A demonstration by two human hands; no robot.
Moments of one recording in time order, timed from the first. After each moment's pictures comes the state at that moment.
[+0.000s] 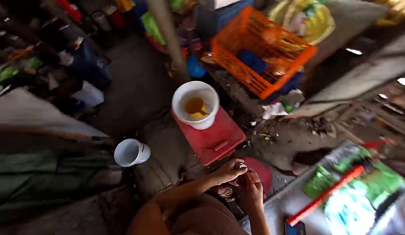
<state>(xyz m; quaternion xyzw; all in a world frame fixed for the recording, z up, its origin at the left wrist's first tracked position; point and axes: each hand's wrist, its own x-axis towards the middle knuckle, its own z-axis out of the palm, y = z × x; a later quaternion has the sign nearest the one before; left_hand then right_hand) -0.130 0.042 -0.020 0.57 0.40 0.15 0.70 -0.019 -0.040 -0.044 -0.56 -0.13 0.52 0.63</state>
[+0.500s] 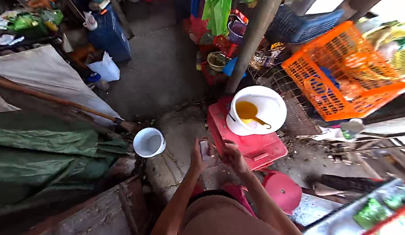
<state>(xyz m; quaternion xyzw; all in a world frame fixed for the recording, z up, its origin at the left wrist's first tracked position) -0.515 0.087 0.007 0.18 0.48 0.58 0.64 -0.346 0.100 0.005 -0.45 -0.39 0.71 0.38</state>
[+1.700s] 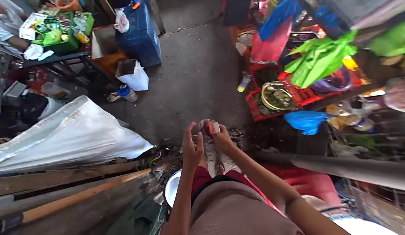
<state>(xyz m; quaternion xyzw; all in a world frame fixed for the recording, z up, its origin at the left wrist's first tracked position) -1.005 0.585 0.088 0.48 0.70 0.50 0.18 -0.892 0.680 0.085 -0.39 -0.51 0.69 0.33</state>
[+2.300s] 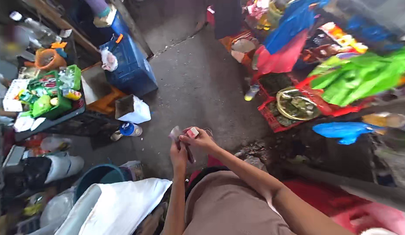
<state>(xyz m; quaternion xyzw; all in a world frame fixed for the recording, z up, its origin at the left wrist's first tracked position) -1.273 0.828 0.075 0.32 0.76 0.46 0.32 -1.168 0.908 0.067 -0.36 -0.52 0.71 0.31</state>
